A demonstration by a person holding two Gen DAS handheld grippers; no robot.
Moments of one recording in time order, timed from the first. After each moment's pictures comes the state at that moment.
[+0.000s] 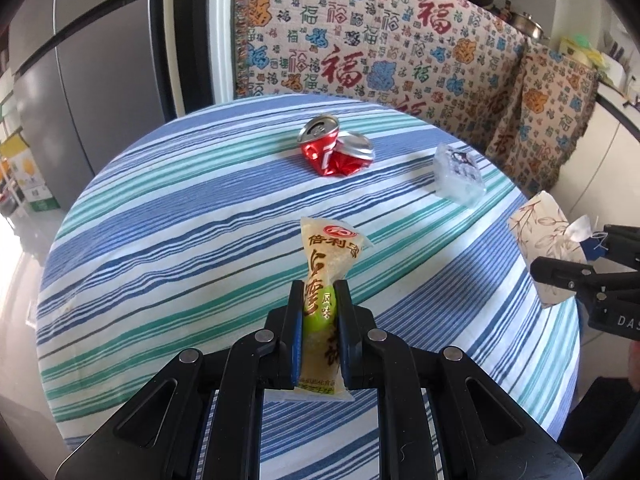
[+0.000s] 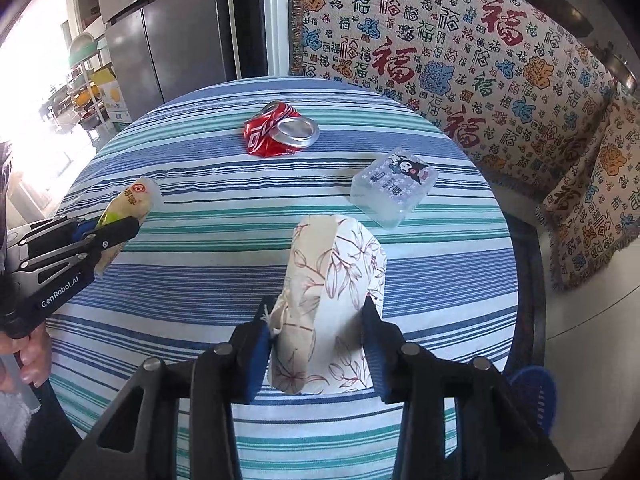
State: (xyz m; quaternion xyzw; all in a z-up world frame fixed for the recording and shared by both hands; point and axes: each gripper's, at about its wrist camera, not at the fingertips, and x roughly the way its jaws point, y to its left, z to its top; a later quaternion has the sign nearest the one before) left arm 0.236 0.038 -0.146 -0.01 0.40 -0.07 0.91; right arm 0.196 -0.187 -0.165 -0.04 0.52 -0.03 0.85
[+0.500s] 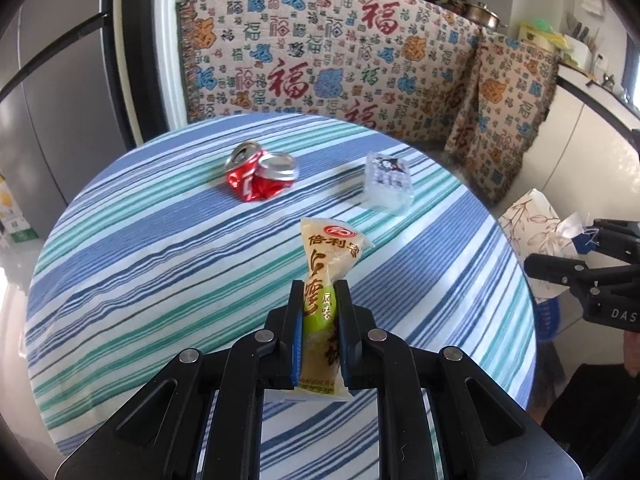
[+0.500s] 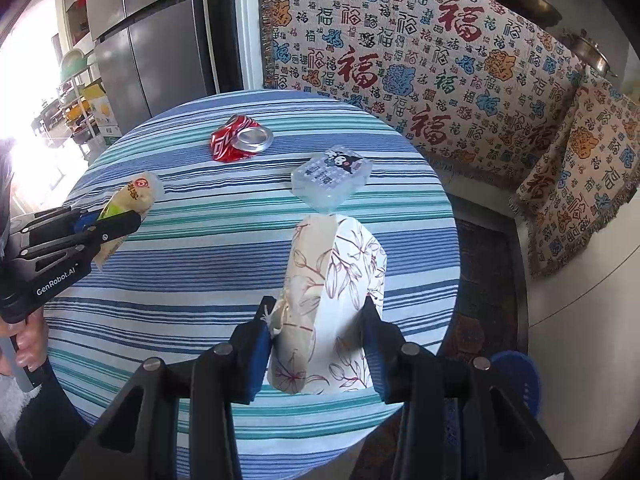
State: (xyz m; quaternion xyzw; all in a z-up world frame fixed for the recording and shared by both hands) left arm 0.228 -0.022 -0.118 0.01 0.39 -0.13 0.91; right arm 0.154 -0.244 -0.129 -0.02 0.51 -0.05 0.86
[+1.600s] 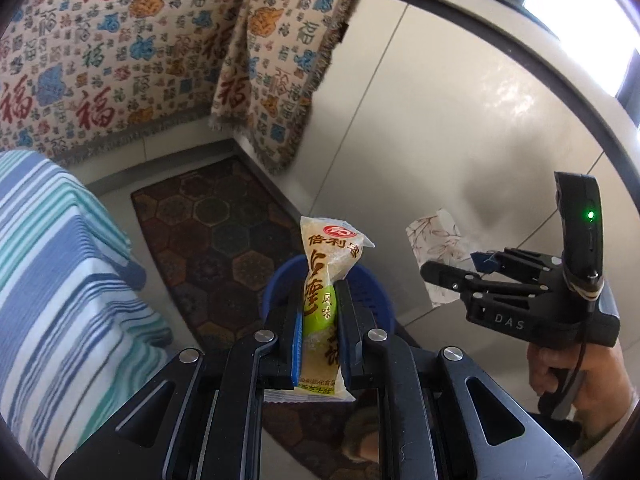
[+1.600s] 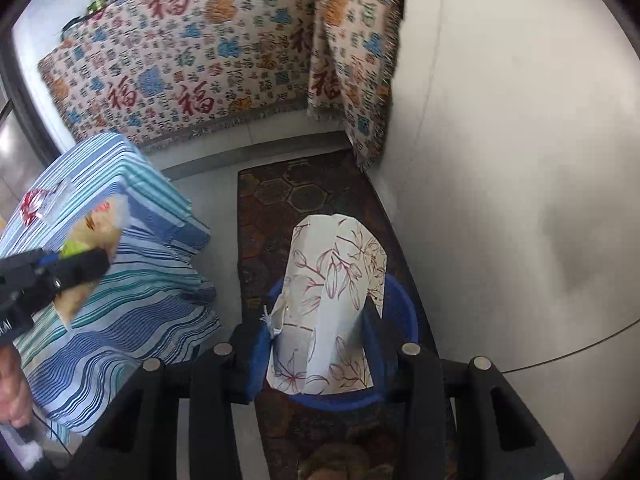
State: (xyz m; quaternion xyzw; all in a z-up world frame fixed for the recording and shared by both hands) left arm 0.229 -0.416 -0.136 0.01 0.44 -0.40 0.81; right arm -0.029 -0.578 -0.155 0.13 0.49 -0.27 0.82
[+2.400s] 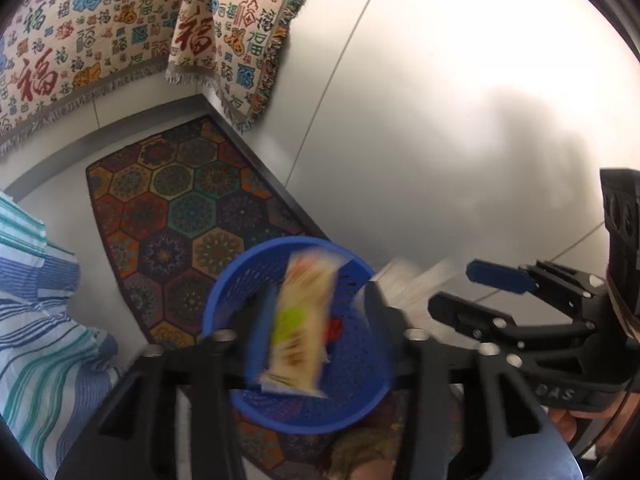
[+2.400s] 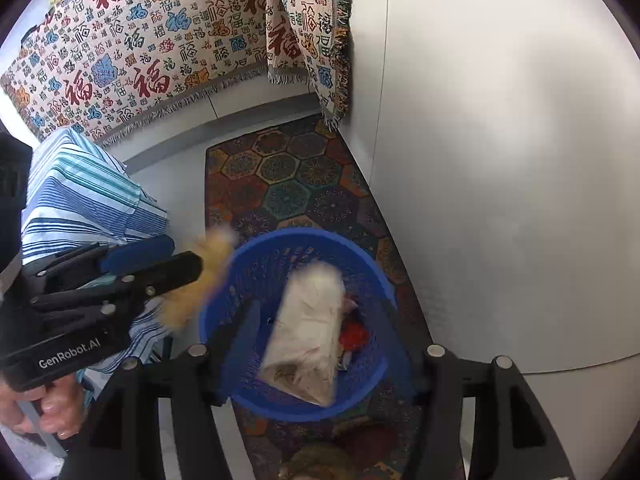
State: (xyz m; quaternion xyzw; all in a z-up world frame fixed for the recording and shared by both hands) left arm 0.270 -0.526 -0.229 0.02 0.49 -0.40 0.77; right arm -0.047 -0.649 -0.227 0.17 0.52 -0.28 0.79
